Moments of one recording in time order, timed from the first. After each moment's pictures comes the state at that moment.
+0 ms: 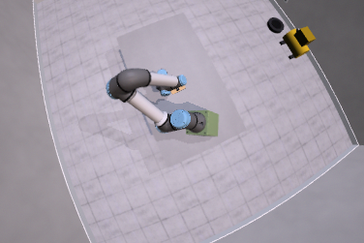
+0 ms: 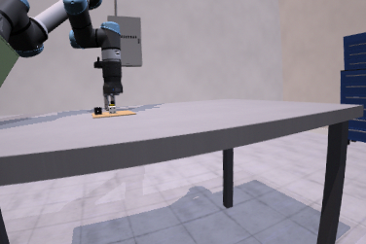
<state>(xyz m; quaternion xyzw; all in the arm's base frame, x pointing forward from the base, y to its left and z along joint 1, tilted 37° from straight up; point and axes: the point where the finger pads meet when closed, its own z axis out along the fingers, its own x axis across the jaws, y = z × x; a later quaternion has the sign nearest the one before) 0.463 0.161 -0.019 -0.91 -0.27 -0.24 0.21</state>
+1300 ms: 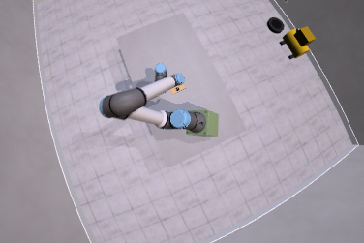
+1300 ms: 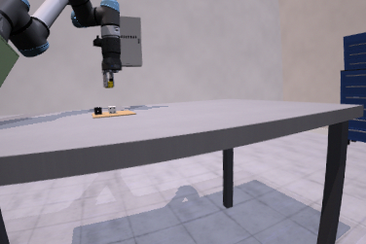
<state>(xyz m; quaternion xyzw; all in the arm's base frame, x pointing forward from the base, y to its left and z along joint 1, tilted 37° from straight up) 0.434 0.113 0.056 -0.91 -0.27 -0.24 0.21</state>
